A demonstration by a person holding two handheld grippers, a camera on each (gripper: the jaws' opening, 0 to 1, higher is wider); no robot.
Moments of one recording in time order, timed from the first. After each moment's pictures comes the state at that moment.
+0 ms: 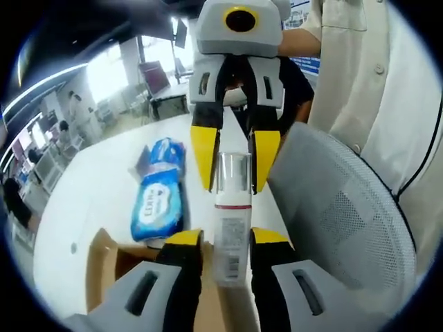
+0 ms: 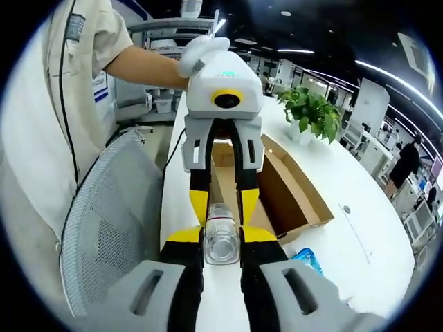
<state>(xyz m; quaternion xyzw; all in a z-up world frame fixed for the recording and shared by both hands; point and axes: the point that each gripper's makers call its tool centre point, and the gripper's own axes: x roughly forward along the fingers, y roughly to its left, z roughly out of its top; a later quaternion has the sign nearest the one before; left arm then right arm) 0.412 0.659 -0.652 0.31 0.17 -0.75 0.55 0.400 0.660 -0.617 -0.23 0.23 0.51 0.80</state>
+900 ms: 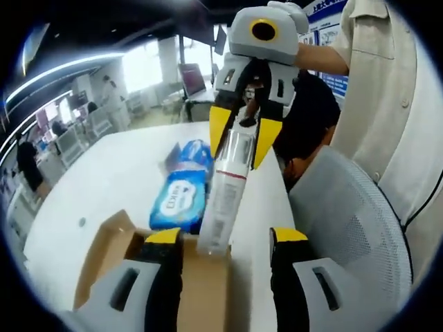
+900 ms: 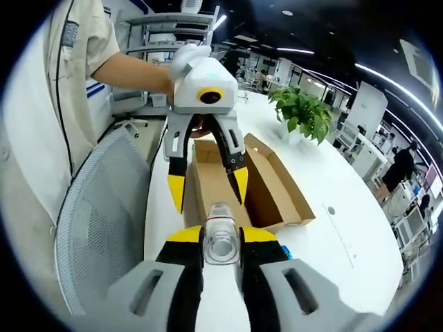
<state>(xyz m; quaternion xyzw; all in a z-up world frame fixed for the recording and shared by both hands) 0.441 0.667 -0.640 0.24 0.20 -0.70 0.65 0.431 0.627 -0.597 -0.26 0.23 0.49 0.80</state>
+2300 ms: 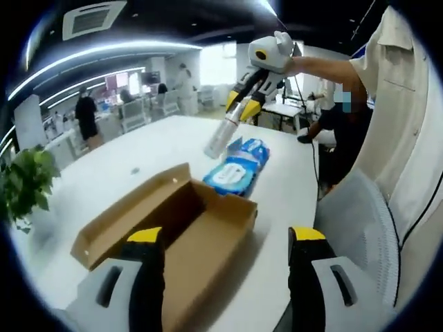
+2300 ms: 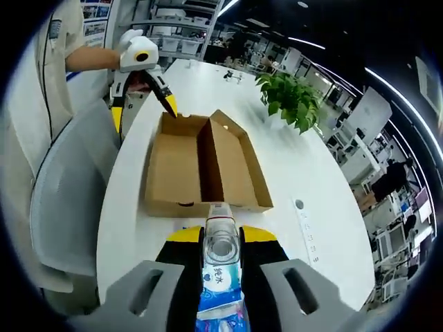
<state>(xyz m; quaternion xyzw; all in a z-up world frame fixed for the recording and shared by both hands) 0.454 0.765 -0.629 0.15 0.23 -0.54 0.79 0.526 0.560 -0.589 -0.35 0.25 0.47 0.77</state>
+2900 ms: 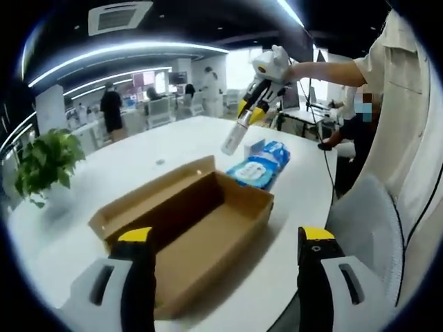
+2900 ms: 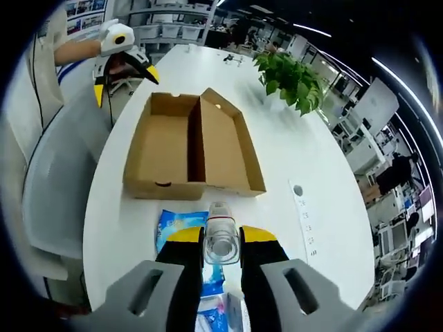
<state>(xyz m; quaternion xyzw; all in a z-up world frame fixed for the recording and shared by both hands) 0.460 0.799 -0.630 0.12 0.23 -0.48 0.84 0.569 0.539 -0.616 -0.37 0.30 0.47 0.74</state>
